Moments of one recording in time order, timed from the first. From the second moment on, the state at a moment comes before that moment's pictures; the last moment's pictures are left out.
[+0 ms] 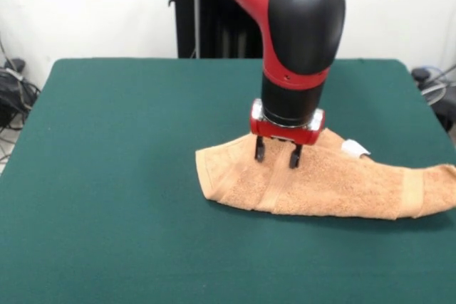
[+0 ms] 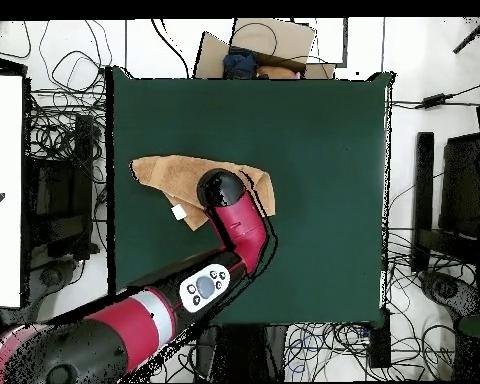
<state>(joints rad) 0.35 0.00 -0.67 1.57 1.41 0.72 0.89</state>
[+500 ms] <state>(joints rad) 0.31 -0.03 -0.64 1.57 1.32 0.72 1.01</state>
